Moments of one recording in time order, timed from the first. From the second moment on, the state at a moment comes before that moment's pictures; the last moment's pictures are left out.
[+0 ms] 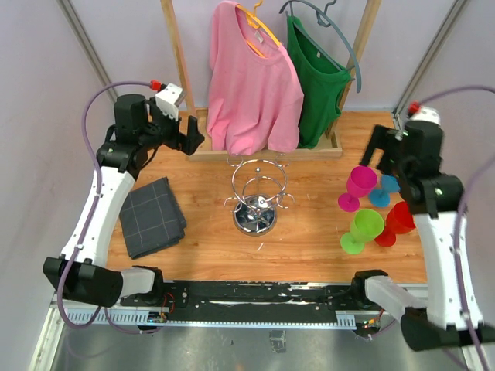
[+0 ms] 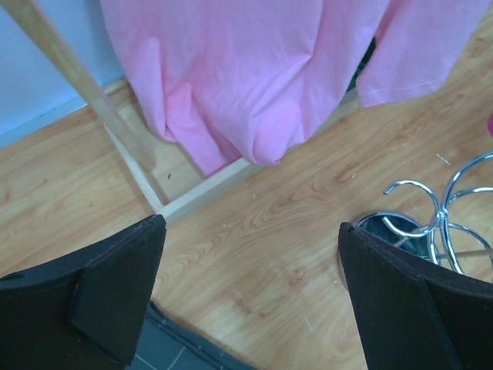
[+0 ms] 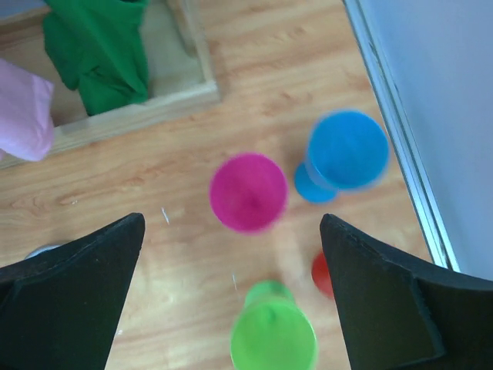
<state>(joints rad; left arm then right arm) -0.15 1.27 1.43 -0.55 0.40 0.18 0.05 0.98 1.45 -1.01 0.26 0.26</state>
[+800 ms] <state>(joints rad) -0.04 1.31 1.18 -0.15 0.18 -0.03 0.17 1.27 1.09 -0.11 0.31 0.06</state>
